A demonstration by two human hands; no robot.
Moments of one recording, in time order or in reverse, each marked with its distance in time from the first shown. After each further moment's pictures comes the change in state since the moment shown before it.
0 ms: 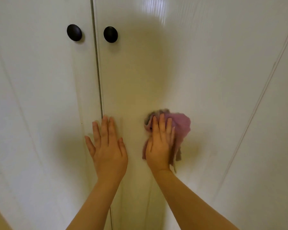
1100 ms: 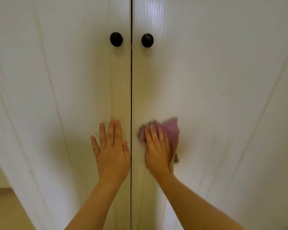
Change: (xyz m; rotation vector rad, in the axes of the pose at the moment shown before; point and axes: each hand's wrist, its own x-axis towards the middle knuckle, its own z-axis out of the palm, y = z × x) left_hand 0.005 -0.073 -0.042 0.025 -0.001 0.146; right_hand -0.045 -0.060 0.023 -0.167 -0.134 -0.184
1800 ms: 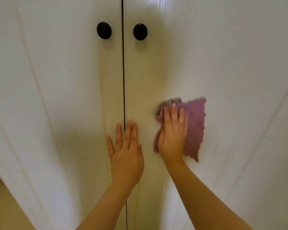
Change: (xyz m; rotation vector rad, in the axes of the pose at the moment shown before) left_hand -0.009 0.039 0.035 -0.011 -0.053 0.069; right_hand 0.051 0.044 -0.018 0.021 0.135 0.157
